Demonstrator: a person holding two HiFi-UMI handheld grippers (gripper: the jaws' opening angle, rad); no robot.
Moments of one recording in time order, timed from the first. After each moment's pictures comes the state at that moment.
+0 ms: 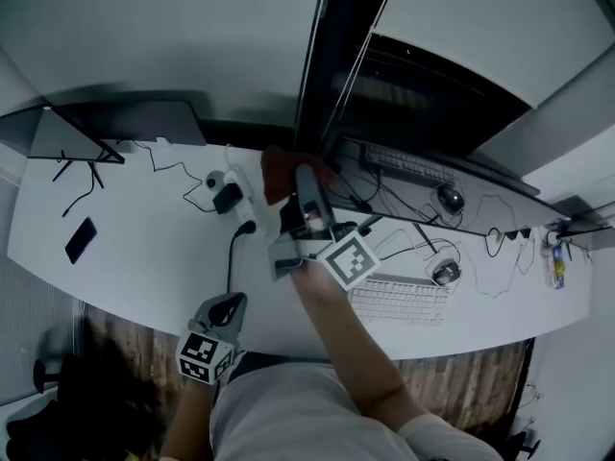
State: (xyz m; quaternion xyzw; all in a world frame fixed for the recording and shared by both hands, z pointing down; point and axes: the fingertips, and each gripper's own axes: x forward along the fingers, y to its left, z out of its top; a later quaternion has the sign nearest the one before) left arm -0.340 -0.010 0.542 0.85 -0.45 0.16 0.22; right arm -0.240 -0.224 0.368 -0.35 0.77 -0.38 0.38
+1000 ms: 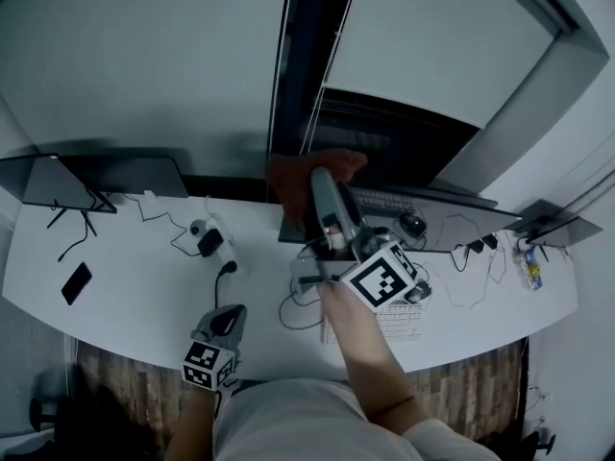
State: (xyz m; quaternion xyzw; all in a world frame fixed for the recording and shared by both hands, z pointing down) left arm -0.303 -0.036 0.488 0.88 -0.43 0.12 0.17; right arm -0.181 -0.180 0.181 -0.35 0.85 -0.18 0.34
